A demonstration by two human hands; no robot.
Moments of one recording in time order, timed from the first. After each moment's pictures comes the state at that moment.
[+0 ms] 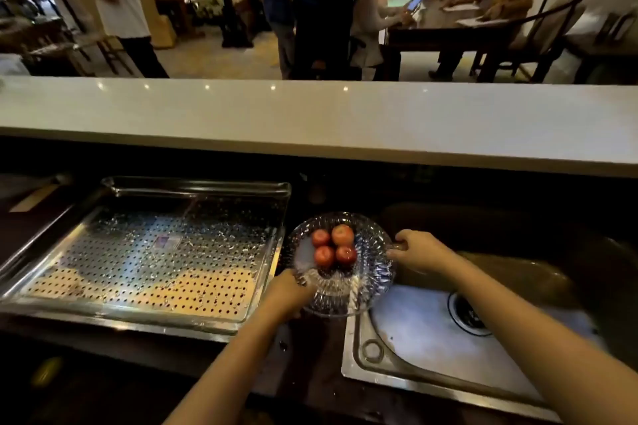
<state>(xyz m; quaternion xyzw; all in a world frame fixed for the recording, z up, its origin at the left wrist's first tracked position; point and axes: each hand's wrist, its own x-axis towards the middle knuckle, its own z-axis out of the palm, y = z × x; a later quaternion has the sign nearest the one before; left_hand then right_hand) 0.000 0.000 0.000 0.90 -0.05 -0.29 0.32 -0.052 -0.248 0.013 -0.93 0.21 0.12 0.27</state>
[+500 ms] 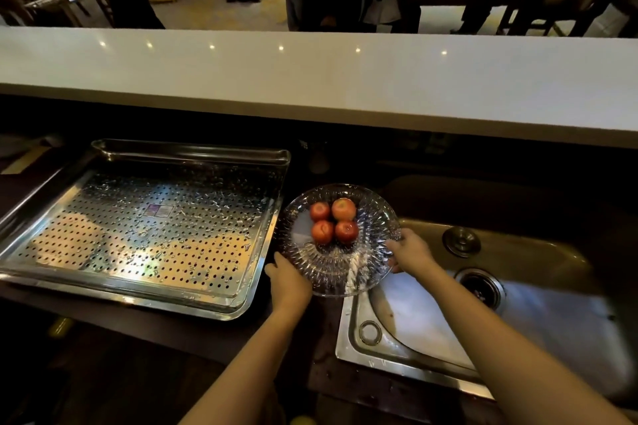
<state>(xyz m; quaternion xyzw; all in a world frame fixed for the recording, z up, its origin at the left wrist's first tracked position) -0.010 -0.022 -0.054 0.91 0.09 -0.18 0.37 -0.041 -0.238 -0.077 -0.77 0.35 0.06 0.53</state>
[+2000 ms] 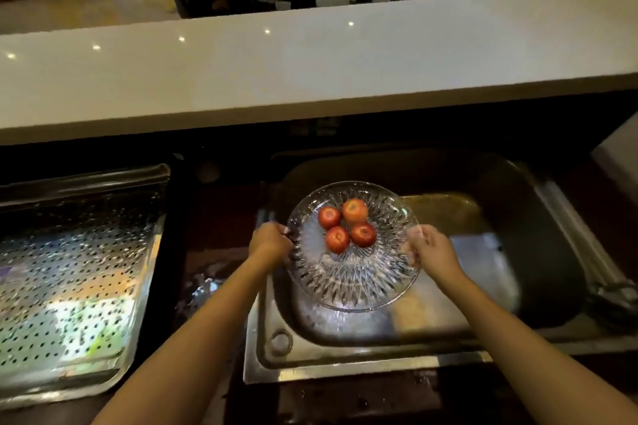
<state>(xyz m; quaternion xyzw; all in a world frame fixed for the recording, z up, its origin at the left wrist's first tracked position) 0.021 -0.175 -0.075 0.91 -0.10 -0.27 0.30 -0.182 -0.369 -0.093 -0.72 0.41 -0.14 0.54</state>
